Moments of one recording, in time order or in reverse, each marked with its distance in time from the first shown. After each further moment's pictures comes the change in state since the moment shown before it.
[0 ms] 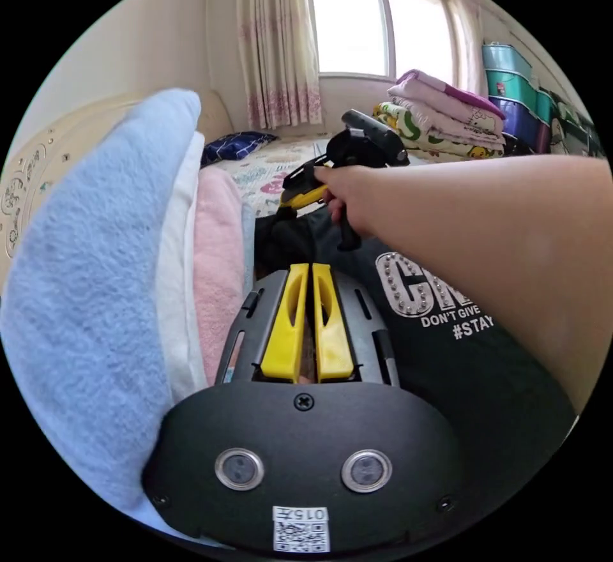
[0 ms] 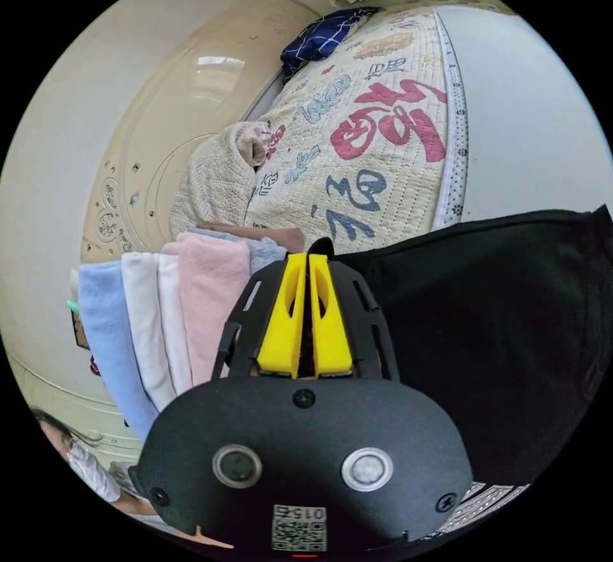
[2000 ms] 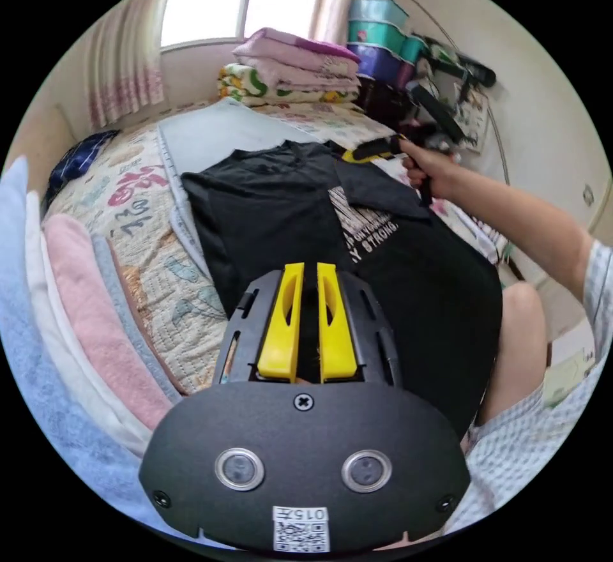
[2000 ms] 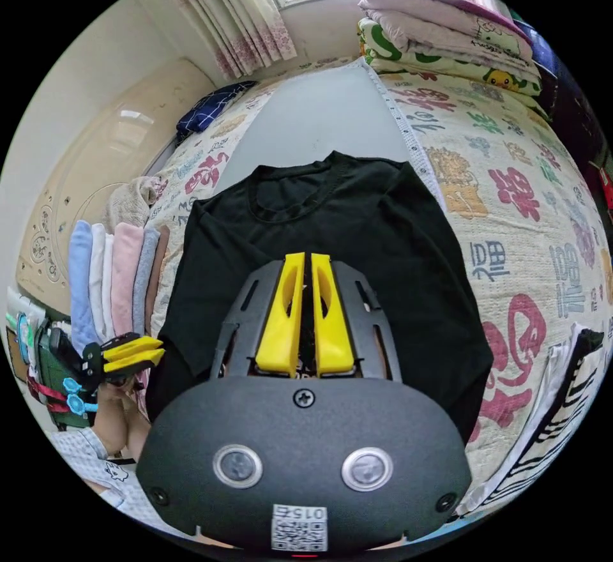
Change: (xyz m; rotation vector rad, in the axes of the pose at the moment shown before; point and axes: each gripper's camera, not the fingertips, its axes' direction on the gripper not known) left arm 0.019 -0.079 0.083 -0.207 0.564 0.181; right arm -0.011 0.034 -0.298 0.202 0.521 0.120
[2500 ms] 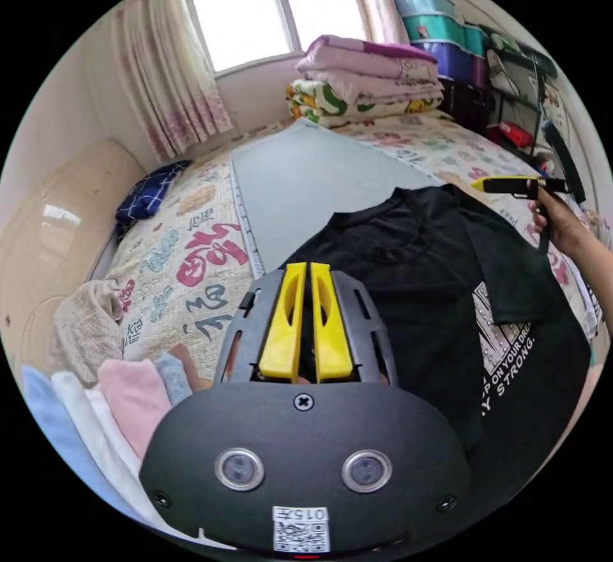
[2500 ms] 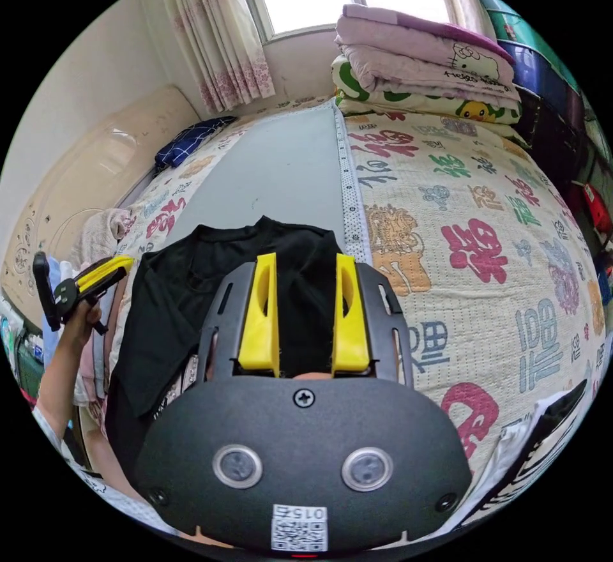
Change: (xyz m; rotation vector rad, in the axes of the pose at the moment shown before) left arm -0.013 -0.178 0.095 -0.025 -0.384 0.144; right arm 0.000 -0.041 -0.042 0.138 0.052 -0.018
